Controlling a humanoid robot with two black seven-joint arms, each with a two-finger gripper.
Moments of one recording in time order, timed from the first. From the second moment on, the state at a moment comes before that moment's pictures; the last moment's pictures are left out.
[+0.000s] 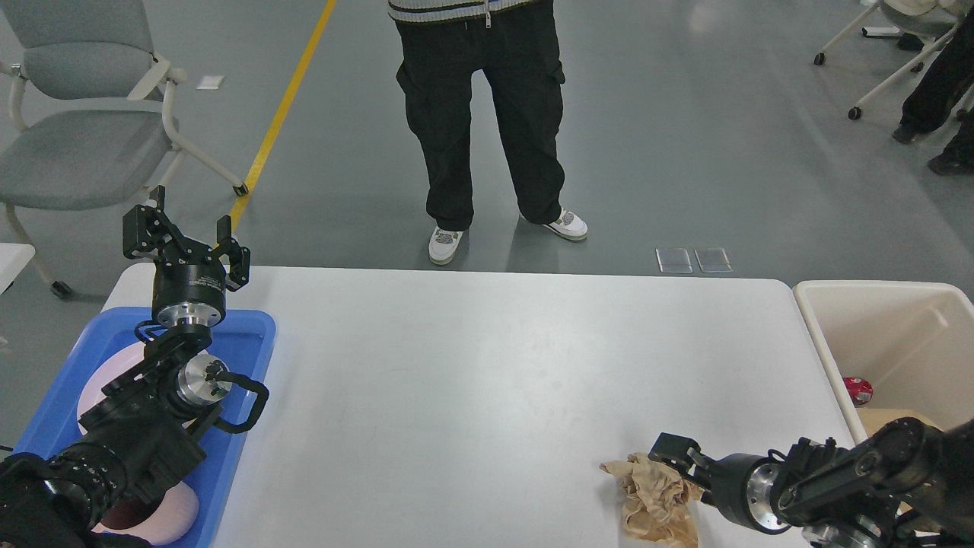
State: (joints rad) left arm -0.72 0.17 -0.69 -0.36 -0.15 -0.27 -0.76; right arm 1.20 -0.47 -0.94 1.56 0.03 -0.42 0.22
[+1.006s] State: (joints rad) left arm -0.72 0.17 -0.69 -0.36 -0.15 -0.27 -0.76; right arm 1.15 -0.40 -0.89 1.51 0.10 -0.41 0.23
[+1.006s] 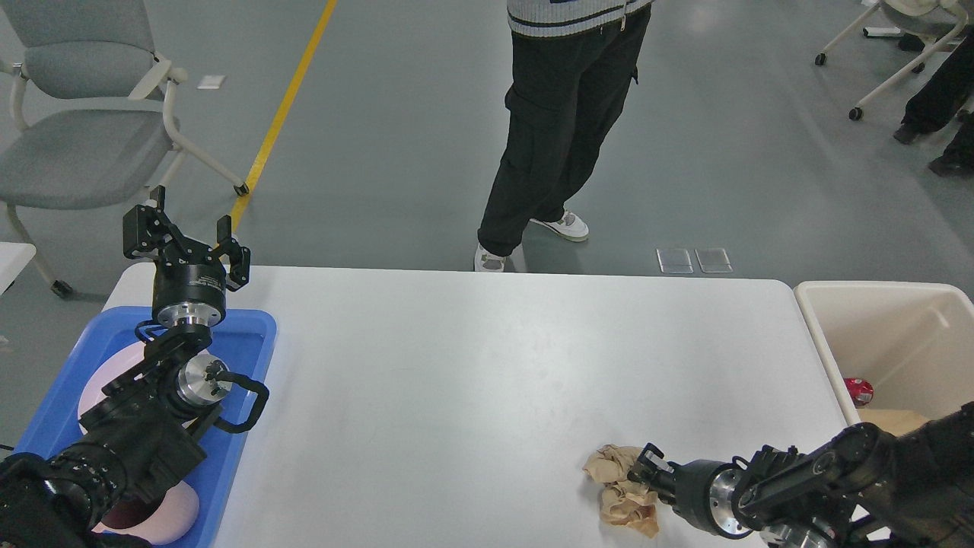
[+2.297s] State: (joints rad) left arm -0.71 0.17 -0.69 -0.36 -0.15 -0.27 -0.76; right arm 1.21 -0.53 -1.44 0.59 -0.09 0.01 0.21
